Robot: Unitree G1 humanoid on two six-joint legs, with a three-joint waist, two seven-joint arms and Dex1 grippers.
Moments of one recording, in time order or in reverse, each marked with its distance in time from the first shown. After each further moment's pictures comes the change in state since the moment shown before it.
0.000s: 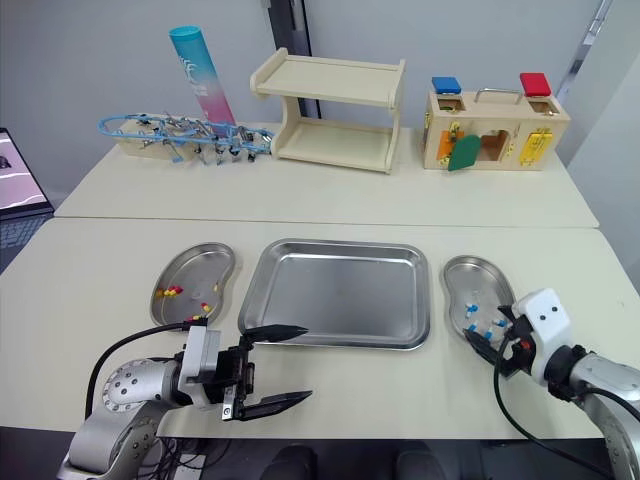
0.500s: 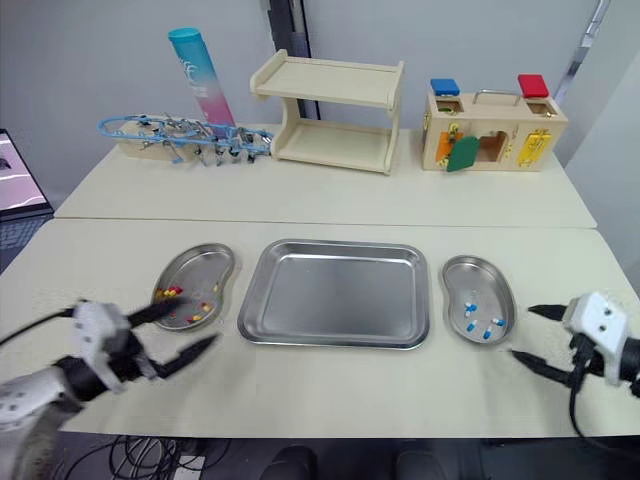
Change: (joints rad) left arm 0.156 0.157 0.479 0.158 0.015 0.106 0.276; right arm 0.007 -0.311 -0.099 0.410 -0.027 -0.450 0.481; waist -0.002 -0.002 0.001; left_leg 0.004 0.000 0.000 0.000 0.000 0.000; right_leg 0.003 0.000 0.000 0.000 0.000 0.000
